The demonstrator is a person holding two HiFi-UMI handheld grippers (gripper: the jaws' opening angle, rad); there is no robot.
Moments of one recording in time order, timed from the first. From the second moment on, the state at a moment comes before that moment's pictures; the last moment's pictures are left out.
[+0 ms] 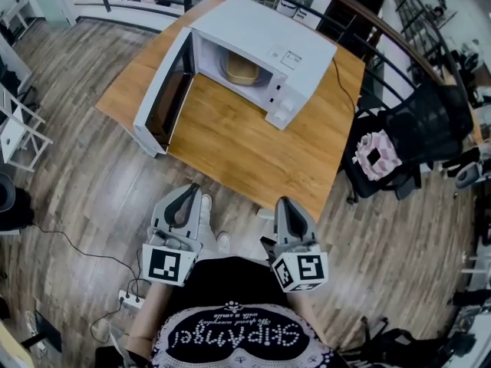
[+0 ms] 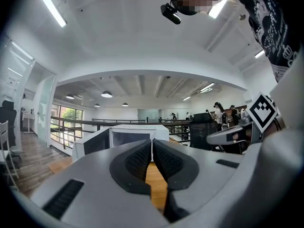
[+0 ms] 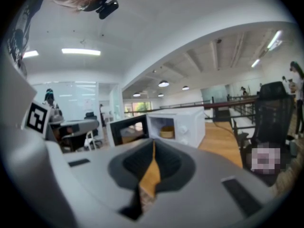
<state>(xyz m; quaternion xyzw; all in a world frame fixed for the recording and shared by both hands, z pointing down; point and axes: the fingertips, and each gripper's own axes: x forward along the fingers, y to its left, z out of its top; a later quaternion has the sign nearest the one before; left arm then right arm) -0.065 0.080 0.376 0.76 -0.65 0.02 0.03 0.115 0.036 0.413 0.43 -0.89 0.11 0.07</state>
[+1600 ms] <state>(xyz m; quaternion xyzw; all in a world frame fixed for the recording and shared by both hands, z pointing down) -0.170 -0.113 0.366 0.84 -0.54 -0.02 0.07 0.002 -0.107 0.412 0.54 -0.83 0.13 0.08</state>
